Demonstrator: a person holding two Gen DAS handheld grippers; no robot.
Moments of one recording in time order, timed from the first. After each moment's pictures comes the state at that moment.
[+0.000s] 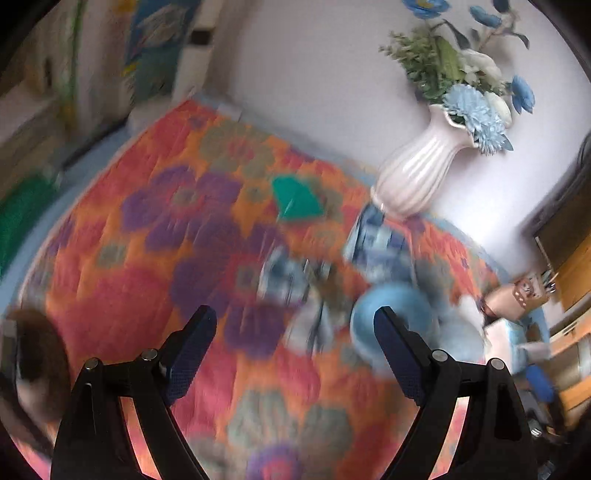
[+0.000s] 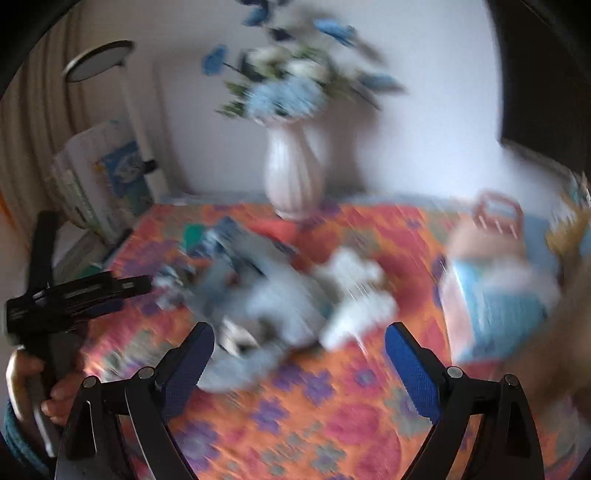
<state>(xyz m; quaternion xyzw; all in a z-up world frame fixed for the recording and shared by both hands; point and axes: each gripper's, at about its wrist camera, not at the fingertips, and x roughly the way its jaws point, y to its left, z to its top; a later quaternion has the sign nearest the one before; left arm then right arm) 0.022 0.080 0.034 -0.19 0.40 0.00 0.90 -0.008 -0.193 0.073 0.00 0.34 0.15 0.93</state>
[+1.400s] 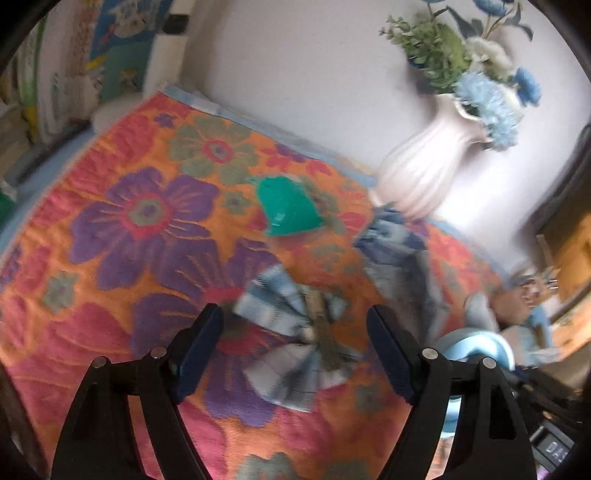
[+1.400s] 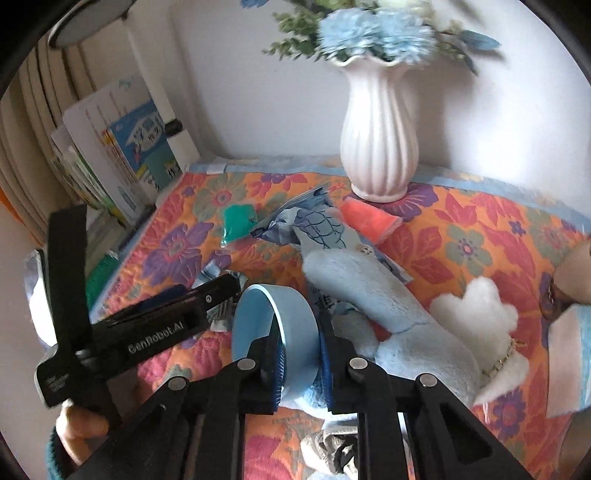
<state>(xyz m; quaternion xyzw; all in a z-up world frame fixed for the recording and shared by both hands) 0.054 0.086 0.002 -0.22 0.39 -0.05 0.89 0.074 -0.115 0.045 0.02 0.42 0.22 0.88</state>
